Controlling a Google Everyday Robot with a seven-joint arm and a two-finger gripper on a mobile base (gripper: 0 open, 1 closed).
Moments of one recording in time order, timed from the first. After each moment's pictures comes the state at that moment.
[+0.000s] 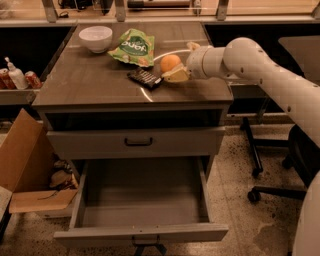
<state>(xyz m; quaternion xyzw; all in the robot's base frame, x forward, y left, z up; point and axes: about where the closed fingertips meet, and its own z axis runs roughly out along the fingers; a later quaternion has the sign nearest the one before) 0.799 -0.075 0.851 -0.45 0.70 0.08 0.56</state>
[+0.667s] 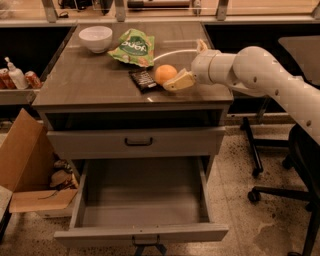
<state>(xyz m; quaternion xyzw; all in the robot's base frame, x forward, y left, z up) 0.767 -0.083 0.868 -0.44 0.67 0.08 0.59</state>
